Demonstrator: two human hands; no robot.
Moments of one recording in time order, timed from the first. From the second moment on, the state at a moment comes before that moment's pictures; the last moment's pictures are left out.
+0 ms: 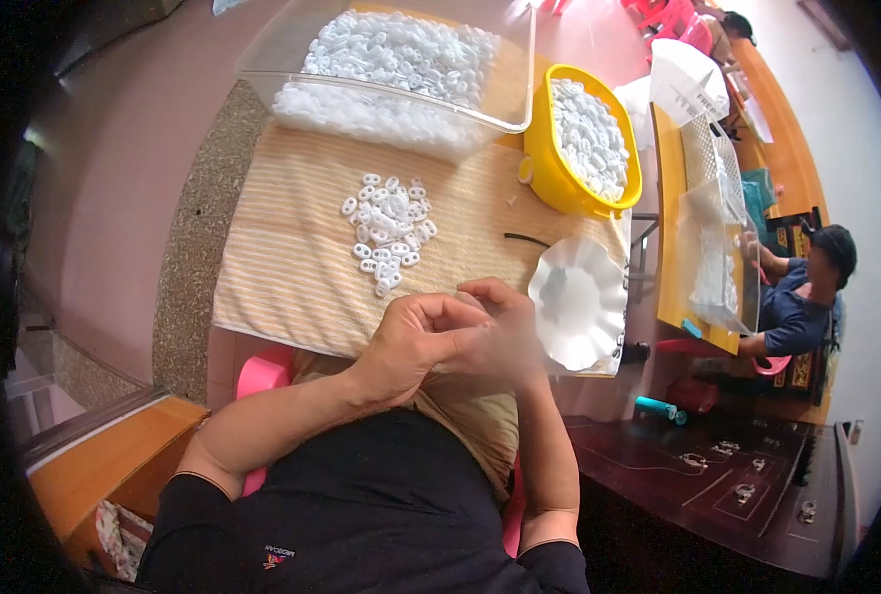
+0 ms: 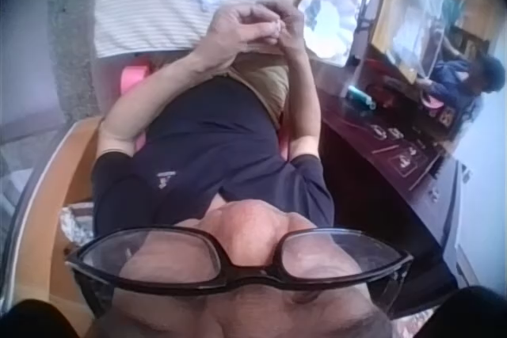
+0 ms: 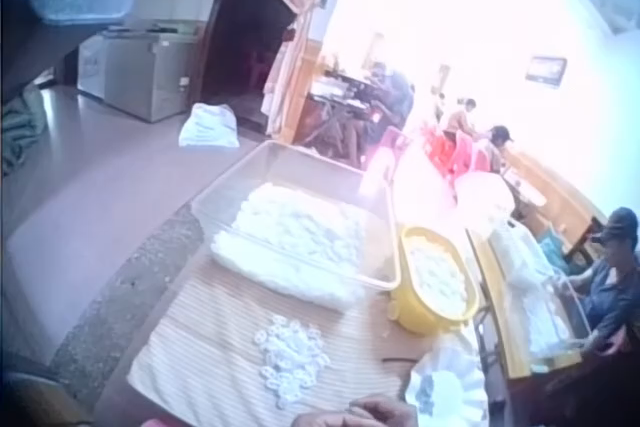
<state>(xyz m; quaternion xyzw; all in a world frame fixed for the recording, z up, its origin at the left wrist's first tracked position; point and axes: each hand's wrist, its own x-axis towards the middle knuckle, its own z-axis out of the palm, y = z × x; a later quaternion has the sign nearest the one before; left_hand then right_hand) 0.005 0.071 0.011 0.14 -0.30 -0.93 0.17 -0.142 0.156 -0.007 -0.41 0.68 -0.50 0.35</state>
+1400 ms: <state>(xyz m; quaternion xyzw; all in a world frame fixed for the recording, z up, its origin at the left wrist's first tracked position) 0.004 0.057 0.011 0.22 -0.25 -0.92 0.22 -0.143 0.145 0.009 -0.23 0.56 -0.65 0.46</state>
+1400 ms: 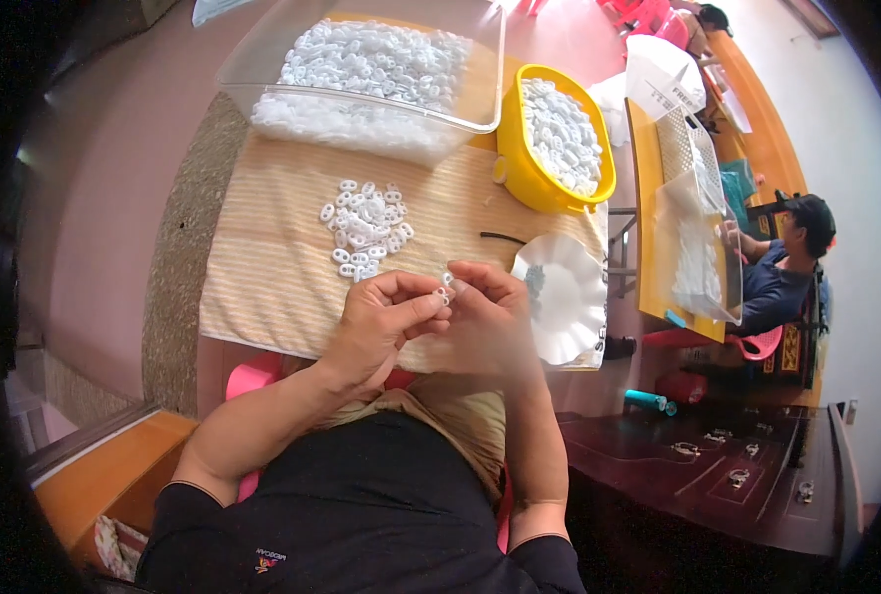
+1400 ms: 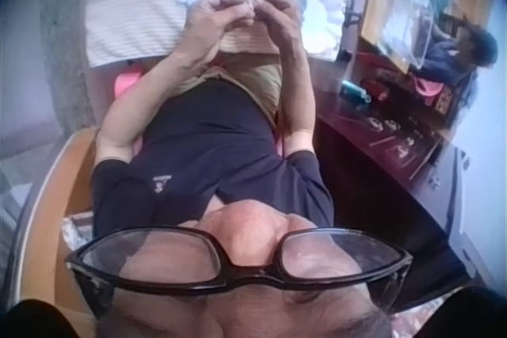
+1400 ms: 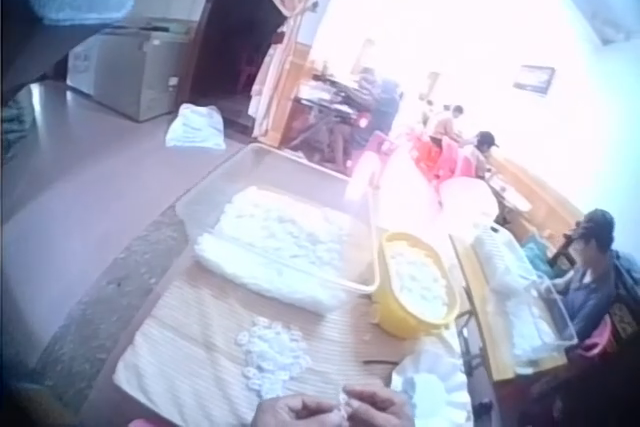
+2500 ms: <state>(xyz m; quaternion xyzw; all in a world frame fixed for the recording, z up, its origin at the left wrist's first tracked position) -0.001 0.050 -0.005 0.22 -0.23 -0.92 0.23 -0.142 0.158 -0.006 -0.26 0.54 -0.66 0.45</state>
